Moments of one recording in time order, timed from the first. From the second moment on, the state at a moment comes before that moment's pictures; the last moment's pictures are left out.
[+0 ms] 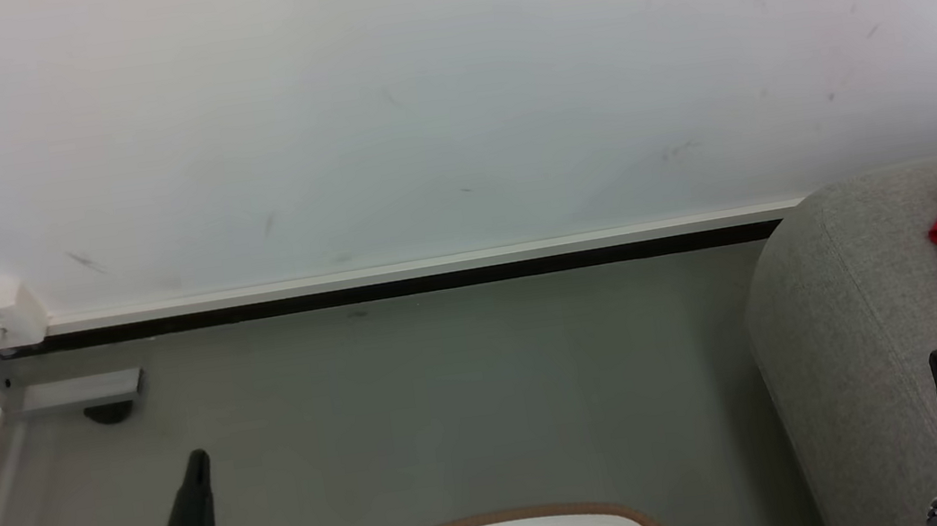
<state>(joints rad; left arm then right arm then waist) -0.10 0.05 0.11 0.19 -1.57 -0.07 0.10 -0.12 -0.06 -0.10 0.26 1.57 0.13 0.10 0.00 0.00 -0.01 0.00</state>
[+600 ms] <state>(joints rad) -0.10 0.05 0.12 0.19 -1.61 -0.07 0.11 -0.12 -0.06 -0.10 0.26 1.62 0.13 0.10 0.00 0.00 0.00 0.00</state>
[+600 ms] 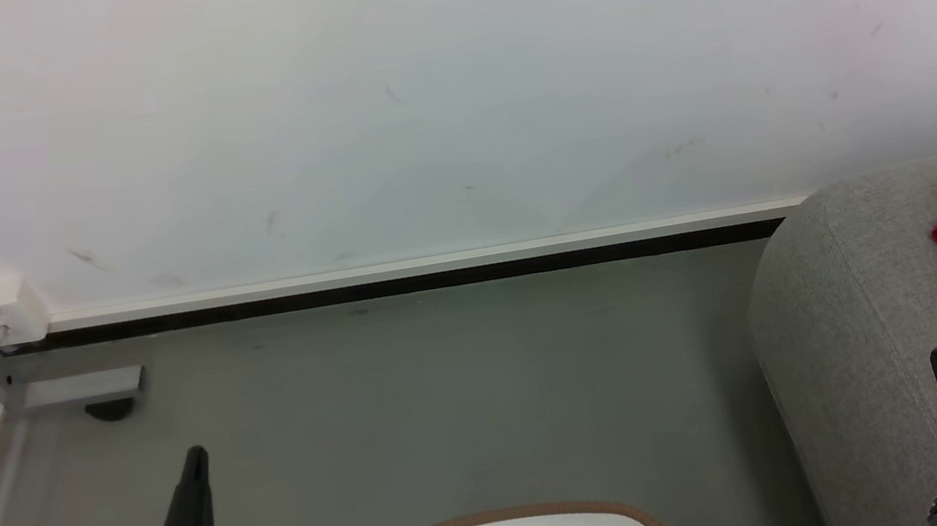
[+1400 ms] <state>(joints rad) -0.10 0.05 0.12 0.19 -1.61 -0.07 0.11 -0.12 -0.06 -0.10 0.26 1.63 0.13 0.10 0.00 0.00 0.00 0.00</state>
